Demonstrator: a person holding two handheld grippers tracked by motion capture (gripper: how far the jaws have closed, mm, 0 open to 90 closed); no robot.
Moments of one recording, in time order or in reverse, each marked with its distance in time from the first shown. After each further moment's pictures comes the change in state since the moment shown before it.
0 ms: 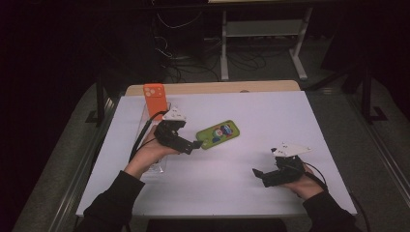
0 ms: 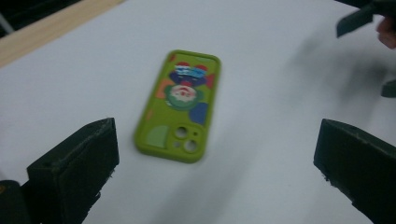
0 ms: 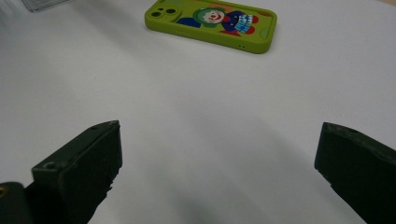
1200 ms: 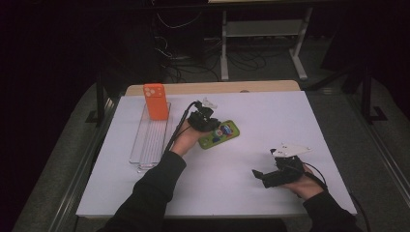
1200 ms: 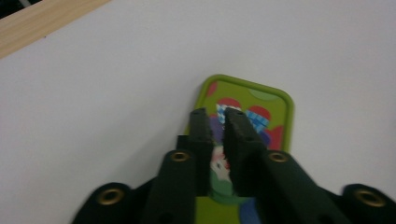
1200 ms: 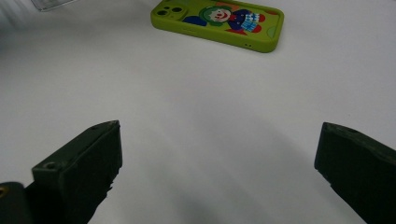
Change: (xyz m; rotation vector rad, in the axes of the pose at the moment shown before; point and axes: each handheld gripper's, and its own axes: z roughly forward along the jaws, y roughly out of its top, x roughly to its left) left arm 0.033 0.034 0.122 0.080 0.109 -0.072; right arm 0.000 -0.001 0.001 0.002 0.024 -0.001
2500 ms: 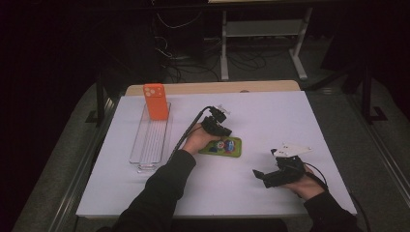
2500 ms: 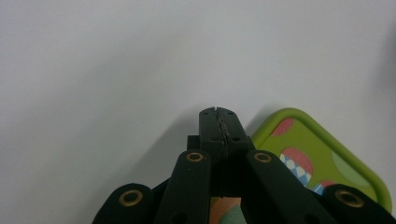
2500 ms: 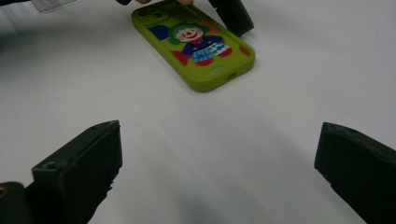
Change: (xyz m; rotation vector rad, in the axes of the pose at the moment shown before) left arm -0.022 -0.001 0.041 0.152 -0.215 0.026; right arm -0.002 -0.002 -0.001 -0.002 0.007 0.008
